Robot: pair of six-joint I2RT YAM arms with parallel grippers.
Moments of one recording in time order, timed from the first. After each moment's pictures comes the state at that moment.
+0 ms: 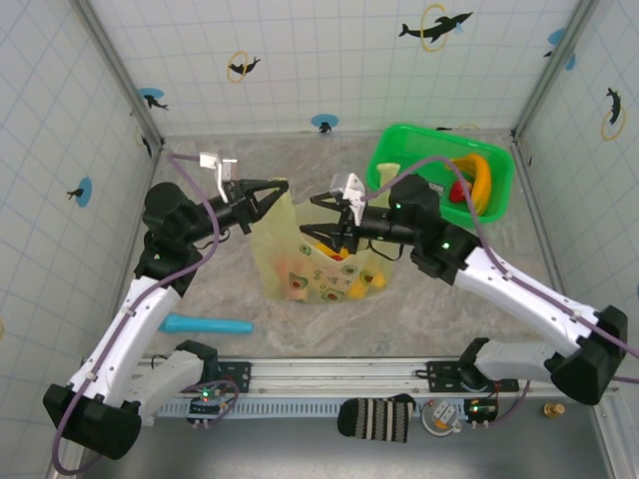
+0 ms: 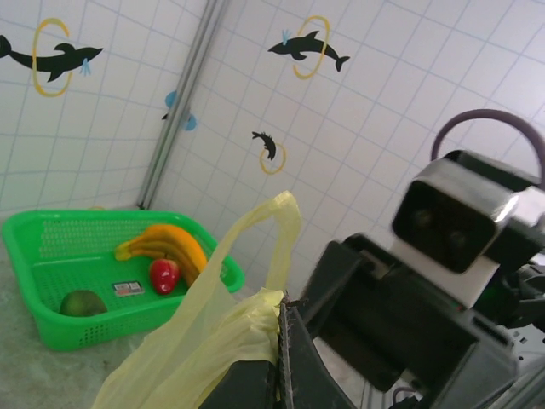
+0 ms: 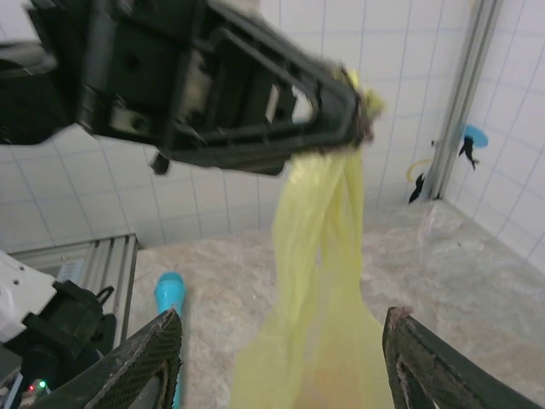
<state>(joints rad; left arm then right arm) -0.35 0.94 0.93 0.15 0.85 -0.52 0.87 1.23 1.11 -0.02 -0.46 -0.07</state>
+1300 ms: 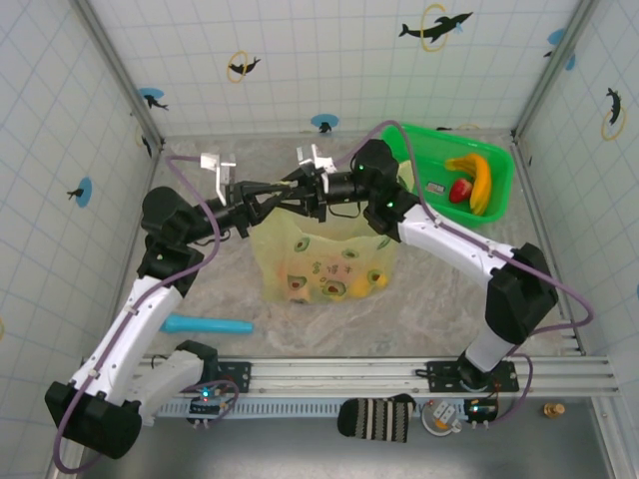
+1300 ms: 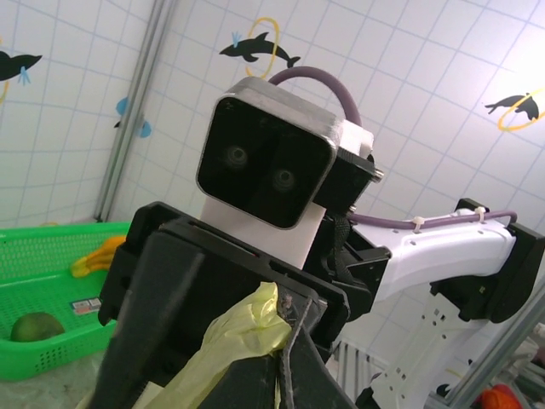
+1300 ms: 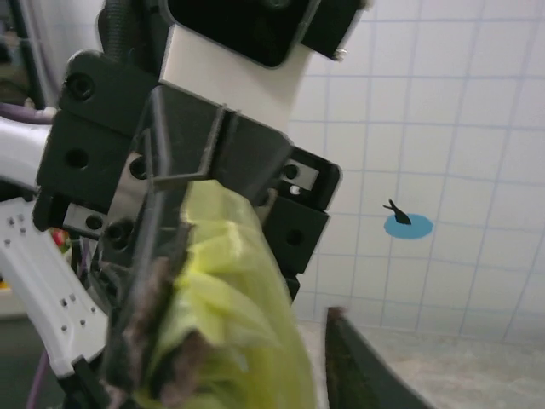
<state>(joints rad) -0.35 0.94 0.90 0.28 0.95 -0.58 0.78 1.65 1.36 0.44 -0.97 0.09</state>
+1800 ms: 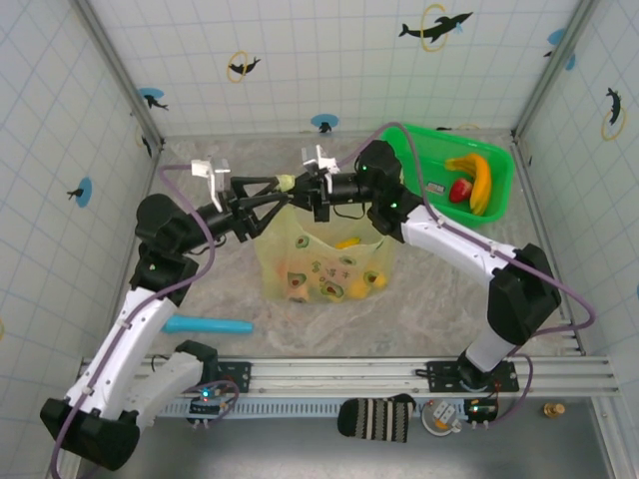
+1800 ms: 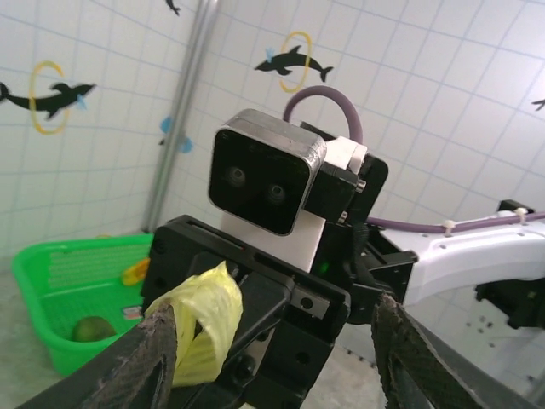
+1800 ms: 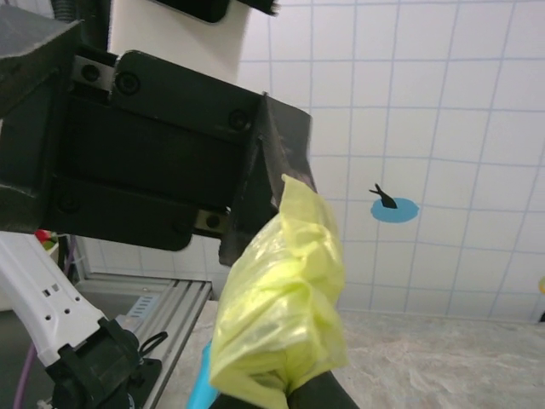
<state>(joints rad) -0.35 0.86 0.88 0.16 0.82 -0.46 0.75 1.63 1.31 0.42 -0.93 0.05</state>
